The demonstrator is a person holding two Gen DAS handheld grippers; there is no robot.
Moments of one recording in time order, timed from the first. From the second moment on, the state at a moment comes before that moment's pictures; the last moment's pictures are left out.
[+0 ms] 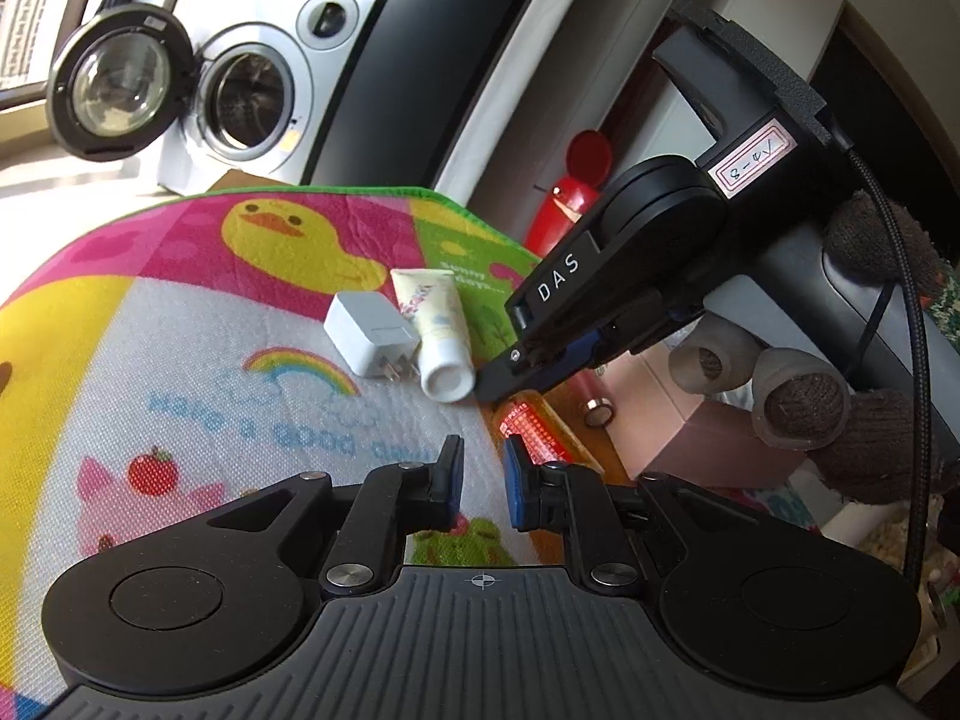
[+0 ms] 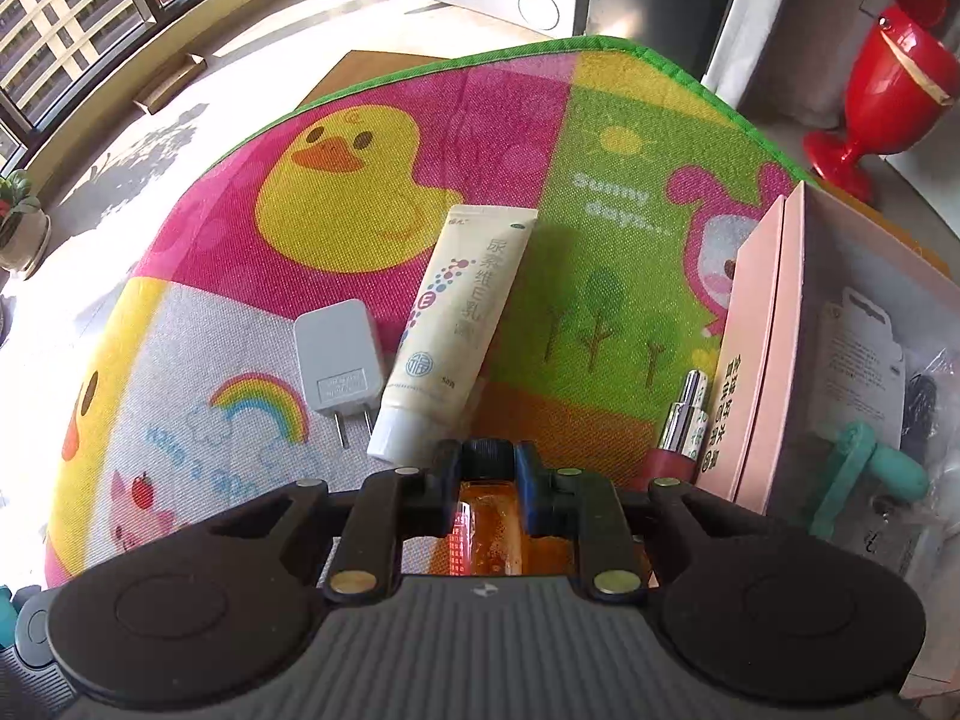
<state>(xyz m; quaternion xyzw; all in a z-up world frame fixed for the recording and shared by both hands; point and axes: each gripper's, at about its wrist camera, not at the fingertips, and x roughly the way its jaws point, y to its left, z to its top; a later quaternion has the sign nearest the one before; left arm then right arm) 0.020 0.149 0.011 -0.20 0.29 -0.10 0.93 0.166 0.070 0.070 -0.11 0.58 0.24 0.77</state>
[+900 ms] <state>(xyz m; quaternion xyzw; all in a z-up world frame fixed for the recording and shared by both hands) 0.018 0.163 0.005 -0.24 0.27 -0.08 0.93 0.163 0.089 0.036 -0.42 0.48 0.14 0.76</state>
